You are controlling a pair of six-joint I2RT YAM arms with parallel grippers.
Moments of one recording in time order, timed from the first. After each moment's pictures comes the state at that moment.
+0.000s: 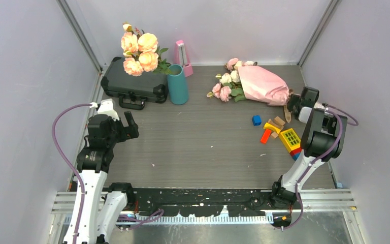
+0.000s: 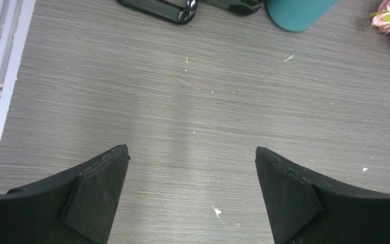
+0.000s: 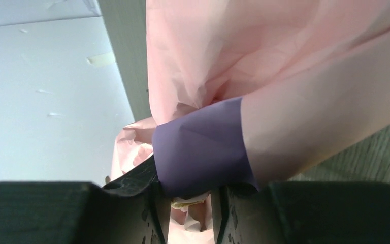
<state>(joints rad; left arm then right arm) -0.01 0.67 0.81 -0.66 -0.02 -0.20 -0.36 1.87 1.00 0.21 0.08 1.49</state>
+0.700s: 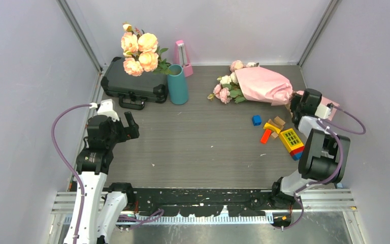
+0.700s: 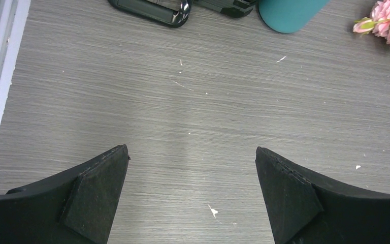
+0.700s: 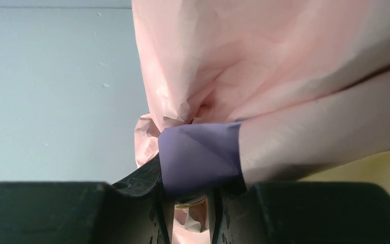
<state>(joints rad) -0.01 0.65 0.81 -0.66 0.00 -0.21 -0.33 1.58 0.86 0.24 0.14 1.46</state>
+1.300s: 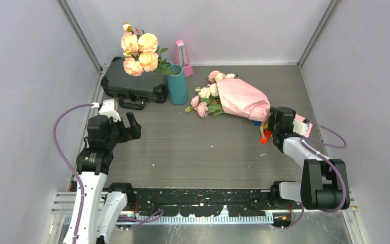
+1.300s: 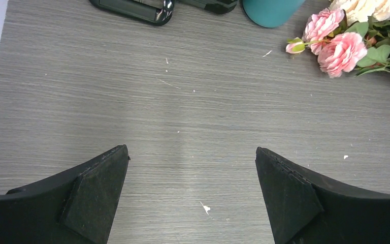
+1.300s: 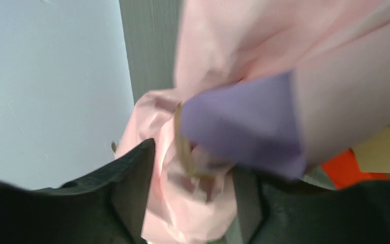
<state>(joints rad) -0.02 0.65 0.81 -0.66 0.05 -0.21 -0.02 1.28 0.51 0.20 0.34 1.57</state>
